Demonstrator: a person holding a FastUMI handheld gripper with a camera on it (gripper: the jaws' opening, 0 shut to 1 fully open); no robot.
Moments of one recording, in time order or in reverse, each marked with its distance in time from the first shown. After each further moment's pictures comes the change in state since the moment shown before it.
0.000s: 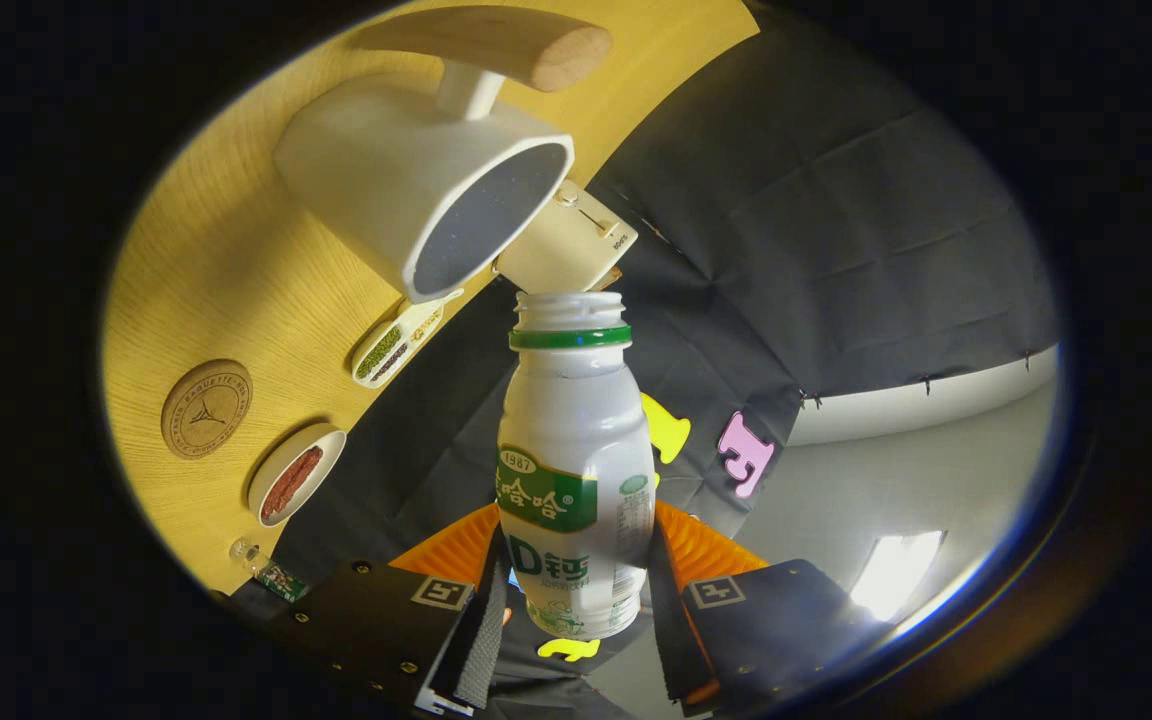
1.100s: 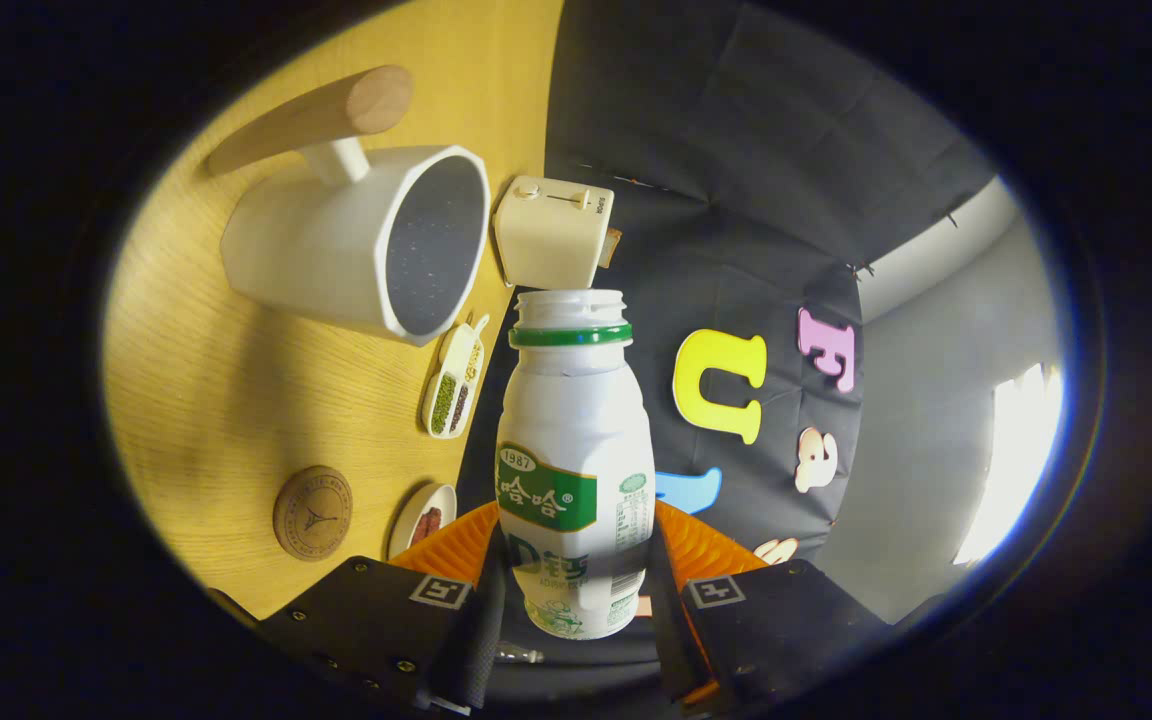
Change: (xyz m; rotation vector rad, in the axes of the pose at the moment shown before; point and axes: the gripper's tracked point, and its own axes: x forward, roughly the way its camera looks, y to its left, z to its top) arm 0.013 0.011 -0.014 0.527 0.065 0.242
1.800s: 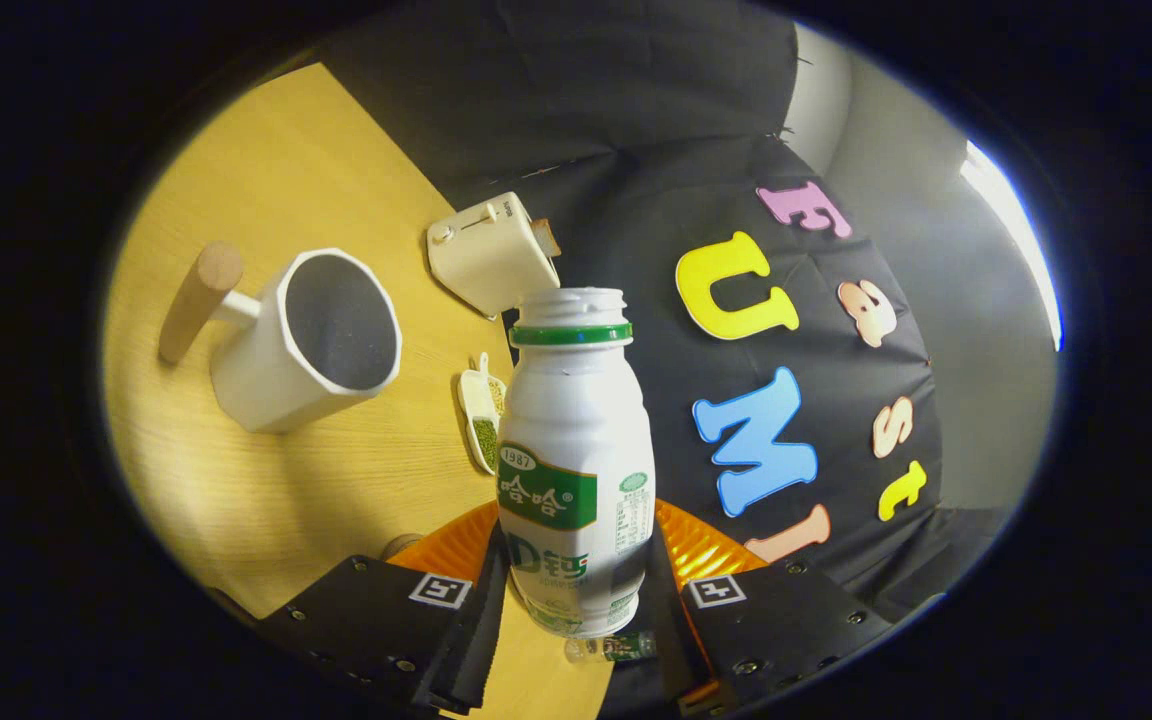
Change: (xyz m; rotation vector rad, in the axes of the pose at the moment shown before) arm 0.001 0.009 -0.017 0.565 0.006 0.158
